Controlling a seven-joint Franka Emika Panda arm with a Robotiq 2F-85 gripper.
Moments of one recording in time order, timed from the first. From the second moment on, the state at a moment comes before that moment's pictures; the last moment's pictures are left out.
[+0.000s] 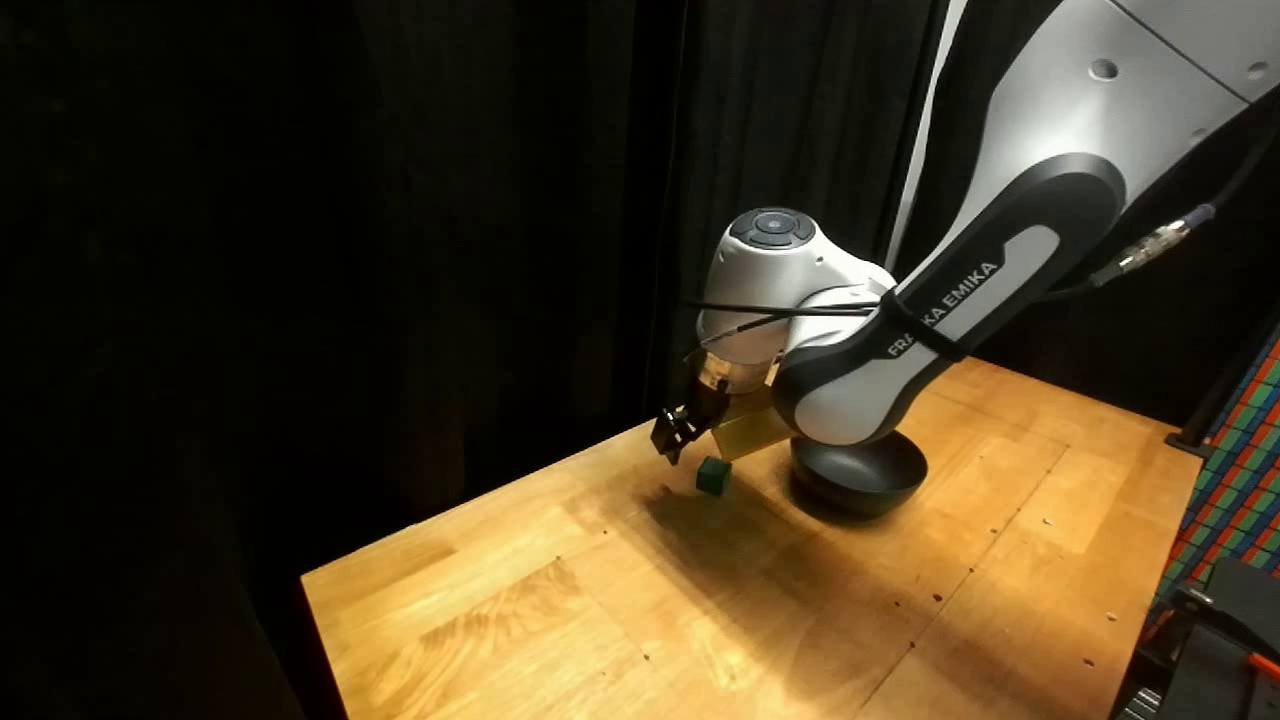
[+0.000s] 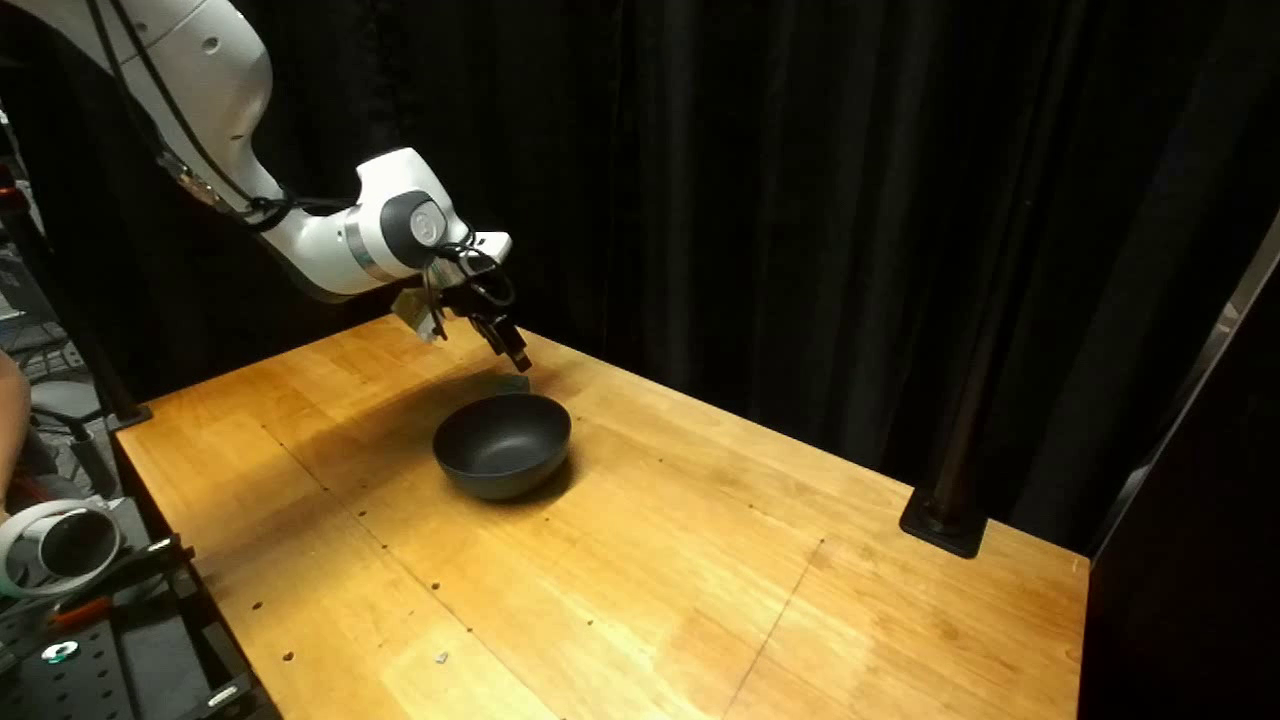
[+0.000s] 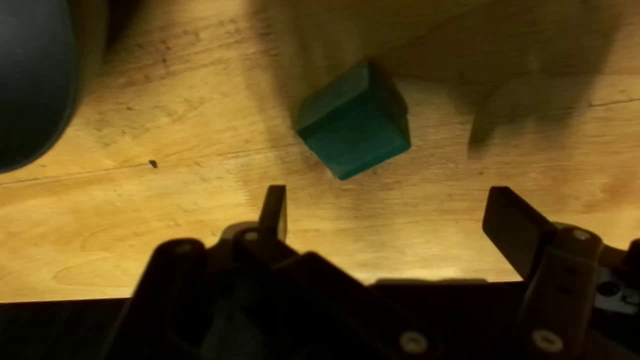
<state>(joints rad) 0.50 0.69 -0.23 -1.89 -0.36 2.81 0.80</state>
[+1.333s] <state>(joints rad) 0.39 0.73 -0.13 -1.88 -0.20 2.77 0.70</state>
